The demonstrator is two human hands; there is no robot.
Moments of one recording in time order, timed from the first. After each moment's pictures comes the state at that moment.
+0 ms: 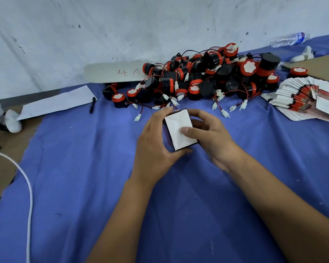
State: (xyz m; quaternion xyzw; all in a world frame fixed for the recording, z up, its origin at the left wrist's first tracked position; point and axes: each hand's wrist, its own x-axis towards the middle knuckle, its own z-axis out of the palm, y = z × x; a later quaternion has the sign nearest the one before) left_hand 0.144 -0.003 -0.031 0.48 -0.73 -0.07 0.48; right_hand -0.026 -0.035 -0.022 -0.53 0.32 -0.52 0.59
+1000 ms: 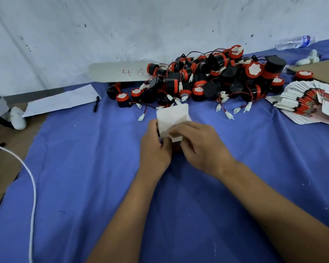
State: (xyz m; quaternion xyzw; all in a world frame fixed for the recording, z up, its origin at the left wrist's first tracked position) left_hand 0.143 -0.013 -0.041 0.58 -0.60 -0.19 0.53; right_hand -0.007 -0.021 -0.015 -0.85 0.35 -0.40 0.06
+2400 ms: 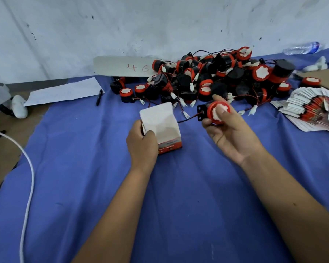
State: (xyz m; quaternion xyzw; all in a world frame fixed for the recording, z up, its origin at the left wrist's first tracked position) left_hand 0.159 -0.022 -0.041 0.62 -0.42 -0.23 0.61; right_hand -0.048 -0.054 -0.012 -0.32 0.23 -0.58 0.71
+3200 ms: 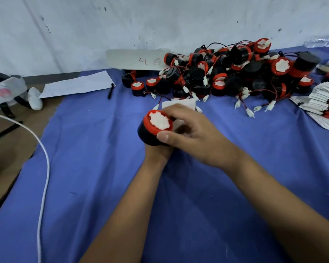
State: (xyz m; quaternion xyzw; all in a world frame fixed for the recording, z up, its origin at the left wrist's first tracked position) left_hand 0.155 -0.010 -0.040 0.58 -0.49 -0.31 0.58; right_hand 0.028 -0.010 0.016 -0.81 0.27 -0.37 0.38
